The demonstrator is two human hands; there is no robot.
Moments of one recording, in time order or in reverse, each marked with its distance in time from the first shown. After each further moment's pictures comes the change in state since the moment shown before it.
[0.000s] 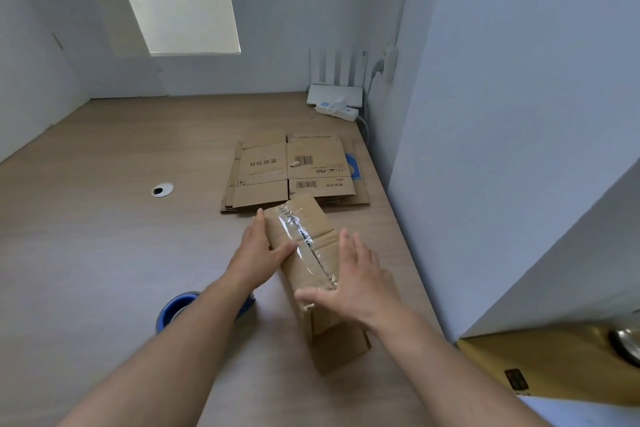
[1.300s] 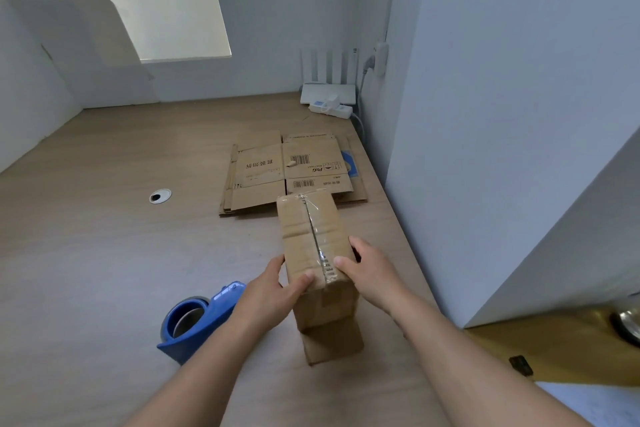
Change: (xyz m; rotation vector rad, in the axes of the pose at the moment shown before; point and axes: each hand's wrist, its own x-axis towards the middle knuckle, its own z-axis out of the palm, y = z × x) left_hand -0.060 0.013 0.012 0.075 -0.179 -0.109; right_hand 0.017 0.019 0.001 0.544 0.086 0.027
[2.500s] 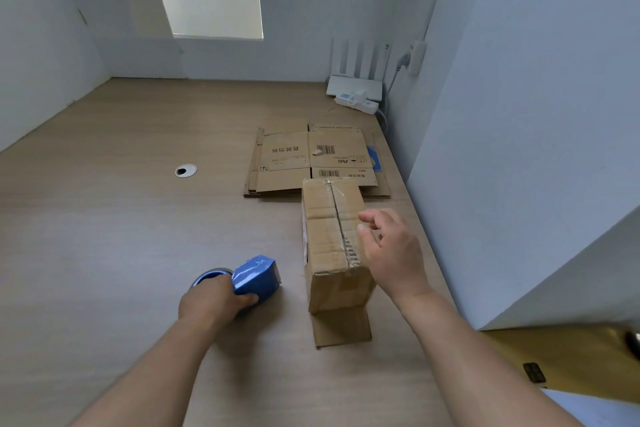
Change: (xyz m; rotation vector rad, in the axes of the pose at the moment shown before) left_hand 0.006 -0.113 -0.048 0.541 0.128 -0.242; right_hand -0.010 -0.028 0.017 -0.213 0.404 -0.393
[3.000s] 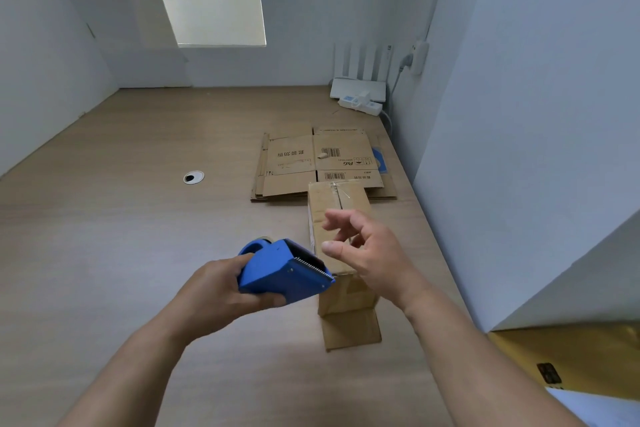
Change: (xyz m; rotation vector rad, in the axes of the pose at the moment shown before) left_hand -0.062 0.003 -0.078 -0.566 -0.083 0.447; right_hand -0.001 -0.039 -0.009 0.474 -0.385 0.017
